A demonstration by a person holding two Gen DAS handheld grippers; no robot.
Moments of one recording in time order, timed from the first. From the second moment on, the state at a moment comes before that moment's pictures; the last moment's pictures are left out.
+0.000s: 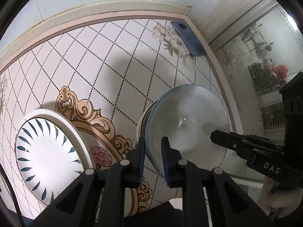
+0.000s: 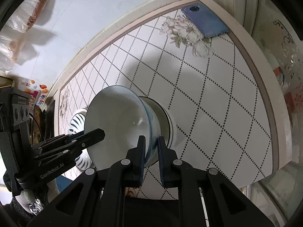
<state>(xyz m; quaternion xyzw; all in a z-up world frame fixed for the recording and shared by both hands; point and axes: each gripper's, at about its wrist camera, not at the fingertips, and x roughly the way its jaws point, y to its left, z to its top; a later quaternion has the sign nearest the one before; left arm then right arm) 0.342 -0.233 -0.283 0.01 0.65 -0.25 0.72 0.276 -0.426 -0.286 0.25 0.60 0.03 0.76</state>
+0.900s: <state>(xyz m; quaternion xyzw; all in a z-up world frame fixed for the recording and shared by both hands) 0.344 -0.245 -0.300 0.04 0.66 -0.24 0.71 0.281 -0.427 -0.304 0.25 0.62 0.02 0.75</state>
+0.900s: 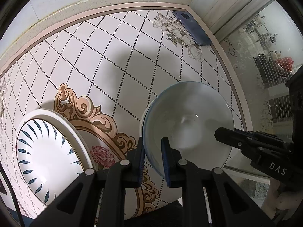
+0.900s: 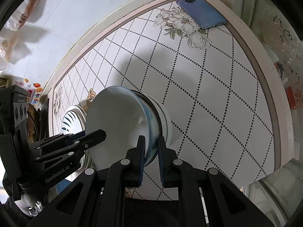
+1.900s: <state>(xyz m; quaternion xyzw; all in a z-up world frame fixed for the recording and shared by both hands) 0.292 -0.207 -0.149 0.06 0.58 -0.26 0.77 0.198 -0.401 -0.160 0.17 0.56 -0.04 0.81</state>
